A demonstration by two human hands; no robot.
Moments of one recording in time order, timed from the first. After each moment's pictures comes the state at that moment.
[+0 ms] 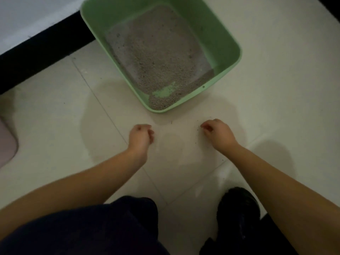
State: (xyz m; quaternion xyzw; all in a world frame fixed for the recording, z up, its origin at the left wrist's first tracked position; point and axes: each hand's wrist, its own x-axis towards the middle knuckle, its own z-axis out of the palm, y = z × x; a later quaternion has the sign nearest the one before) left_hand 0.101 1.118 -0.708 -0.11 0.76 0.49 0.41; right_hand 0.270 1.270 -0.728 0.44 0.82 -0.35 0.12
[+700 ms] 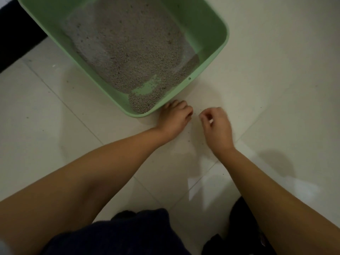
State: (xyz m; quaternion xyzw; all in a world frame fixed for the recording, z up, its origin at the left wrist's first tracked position) left_hand 0.128 1.216 -0.772 0.65 0.72 0.14 0.19; right_hand 0.266 1.252 -0.728 0.53 0.78 -0.32 -0.12
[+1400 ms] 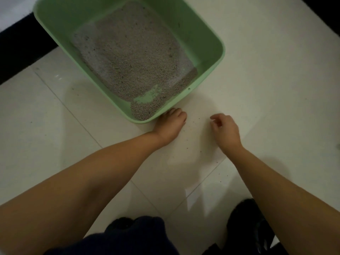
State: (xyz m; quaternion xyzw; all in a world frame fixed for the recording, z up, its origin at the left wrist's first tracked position) left_hand 0.119 1.217 -0.769 0.66 0.71 0.10 0.21; right_hand 0.291 1.286 -0.738 0.60 0.73 -0.33 -0.02
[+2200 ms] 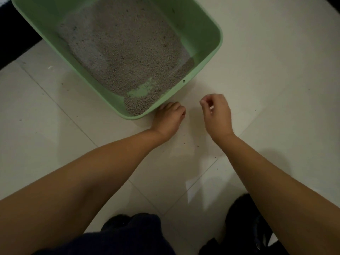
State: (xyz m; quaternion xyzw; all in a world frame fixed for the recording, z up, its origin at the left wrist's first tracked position) left_hand 0.125 1.219 -0.775 0.64 0.73 0.14 0.19; right_hand 0.258 1.290 -0.730 0.54 0.76 -0.33 -0.16
